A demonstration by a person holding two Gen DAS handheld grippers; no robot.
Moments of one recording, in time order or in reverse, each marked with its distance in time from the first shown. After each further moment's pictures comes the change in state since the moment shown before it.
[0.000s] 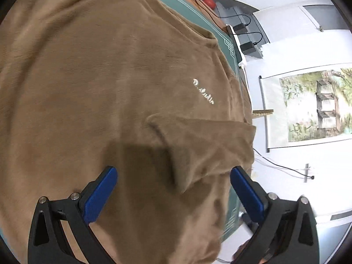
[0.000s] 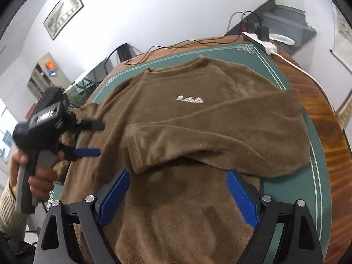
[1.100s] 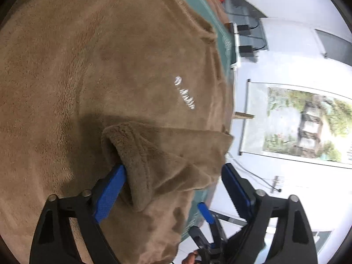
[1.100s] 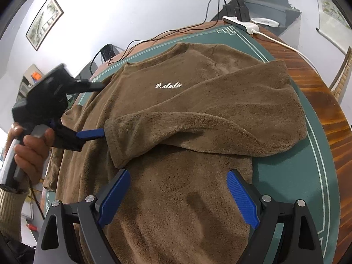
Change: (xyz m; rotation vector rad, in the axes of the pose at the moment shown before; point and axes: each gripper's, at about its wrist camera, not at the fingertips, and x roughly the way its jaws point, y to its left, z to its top) left arm 0.035 -0.003 0.026 -0.177 0.143 -0.172; right arm 0.010 -0.018 -0.007 0.087 0.033 -0.036
